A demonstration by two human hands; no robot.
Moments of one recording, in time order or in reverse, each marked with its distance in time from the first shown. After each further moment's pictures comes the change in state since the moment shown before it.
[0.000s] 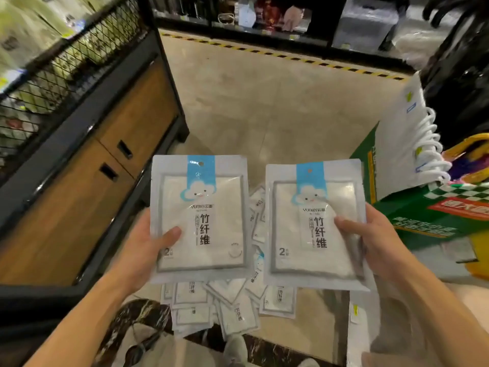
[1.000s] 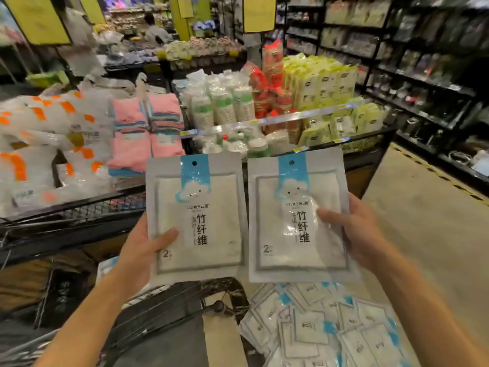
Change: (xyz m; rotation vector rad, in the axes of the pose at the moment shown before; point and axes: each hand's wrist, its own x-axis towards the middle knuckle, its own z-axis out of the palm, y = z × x) left_hand -0.467 0.115 -0.061 -0.307 0.866 0.458; right_hand -0.247 -0.199 0.241 -0.235 -0.980 -0.315
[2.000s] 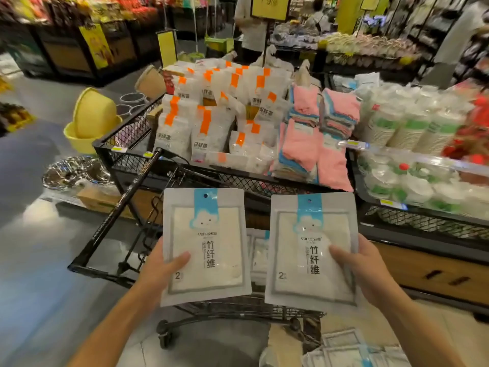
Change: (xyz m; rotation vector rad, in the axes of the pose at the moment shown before) left_hand -0.114 -0.030 -0.372 -0.076 0.630 -0.157; right_hand 0.043 0.114 0.393 -0.286 -0.426 0.171
